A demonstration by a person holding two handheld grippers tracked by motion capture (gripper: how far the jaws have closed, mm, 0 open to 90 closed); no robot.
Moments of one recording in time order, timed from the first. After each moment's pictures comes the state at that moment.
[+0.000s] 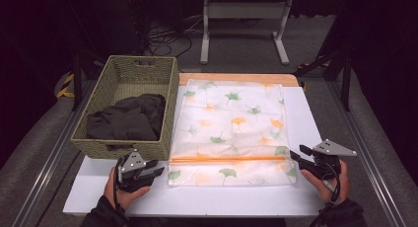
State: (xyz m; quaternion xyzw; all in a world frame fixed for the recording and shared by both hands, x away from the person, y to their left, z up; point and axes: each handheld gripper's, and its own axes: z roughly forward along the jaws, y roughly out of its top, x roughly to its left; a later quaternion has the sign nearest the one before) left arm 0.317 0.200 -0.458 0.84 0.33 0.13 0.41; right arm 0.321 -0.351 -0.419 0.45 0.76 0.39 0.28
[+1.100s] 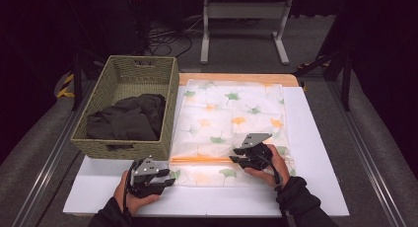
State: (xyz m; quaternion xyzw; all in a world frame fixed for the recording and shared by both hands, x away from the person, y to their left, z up) left arm 0.318 0.171 -0.468 0.87 0.28 0.07 0.39; right arm 0.380 -0.196 -0.447 0.27 0.89 0.36 0.12
